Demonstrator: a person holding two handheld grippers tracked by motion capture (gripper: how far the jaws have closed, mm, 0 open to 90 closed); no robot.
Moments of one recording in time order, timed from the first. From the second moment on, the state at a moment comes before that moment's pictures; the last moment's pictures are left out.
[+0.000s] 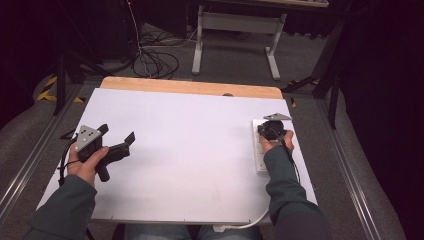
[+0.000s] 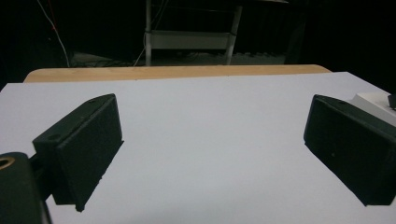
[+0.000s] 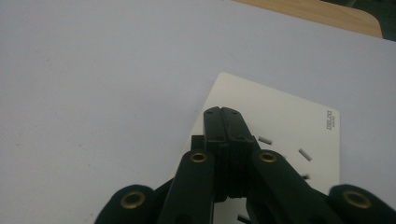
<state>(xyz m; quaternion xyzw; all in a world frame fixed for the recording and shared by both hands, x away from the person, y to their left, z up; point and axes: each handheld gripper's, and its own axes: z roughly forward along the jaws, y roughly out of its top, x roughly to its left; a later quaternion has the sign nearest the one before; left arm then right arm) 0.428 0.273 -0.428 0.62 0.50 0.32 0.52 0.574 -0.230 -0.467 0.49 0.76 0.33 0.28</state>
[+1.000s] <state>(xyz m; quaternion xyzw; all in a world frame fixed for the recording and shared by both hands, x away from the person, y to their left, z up) 0.428 0.273 -0.428 0.62 0.50 0.32 0.52 0.574 -0.227 -0.468 0.48 0.76 0.32 0.29</state>
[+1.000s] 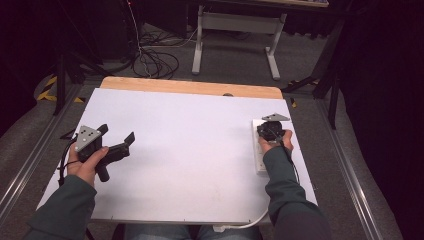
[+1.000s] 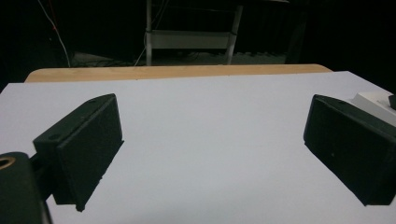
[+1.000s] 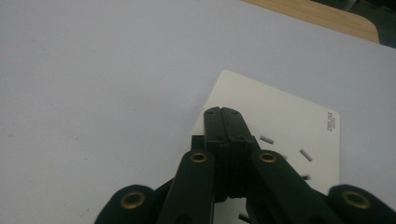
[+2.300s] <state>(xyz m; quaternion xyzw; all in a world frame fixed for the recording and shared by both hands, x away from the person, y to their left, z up) 0.425 0.273 -0.427 0.62 0.49 0.32 0.52 0.555 -0.242 -0.446 0.49 0.72 0.38 0.29</state>
